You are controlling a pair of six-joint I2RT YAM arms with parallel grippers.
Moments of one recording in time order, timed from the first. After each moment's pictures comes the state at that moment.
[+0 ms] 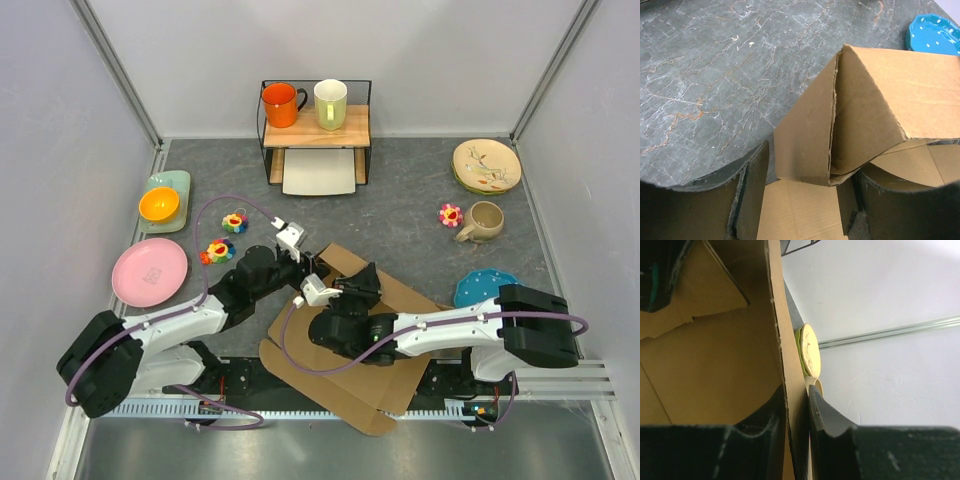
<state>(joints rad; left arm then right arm) -0.76 1.15 0.42 0.45 0.10 -0.25 1.44 1.50 0.79 -0.06 1.40 -0.42</state>
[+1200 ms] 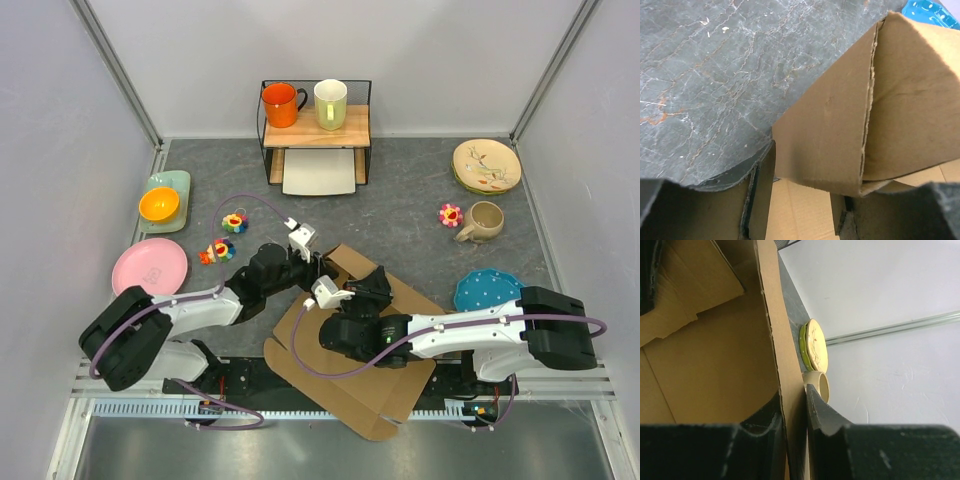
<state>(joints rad) -0.76 1.31 0.44 0.54 0.17 -0.28 1.47 1.40 0.76 -0.20 1.39 -0.29</state>
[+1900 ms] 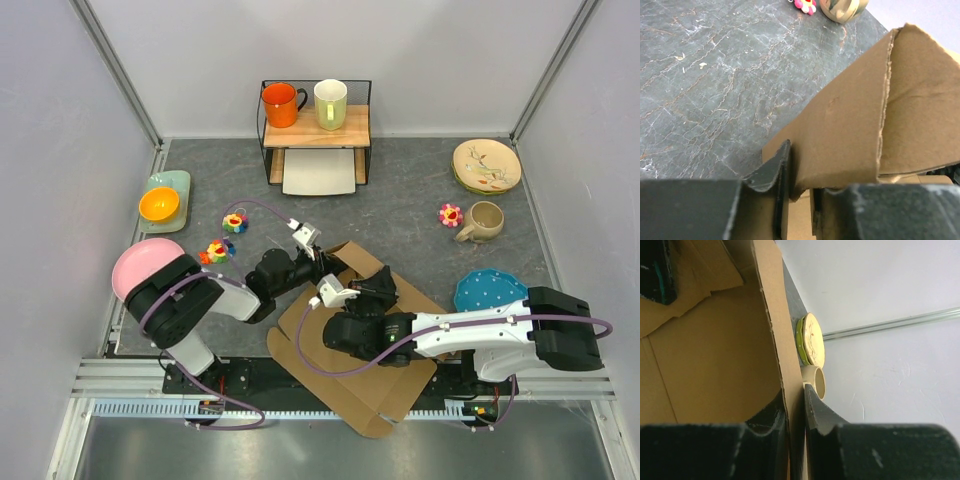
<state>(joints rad) -0.76 1.62 0.41 1.08 0.22 -0.42 1.46 1.37 0.76 -0.31 1.39 -0.23</state>
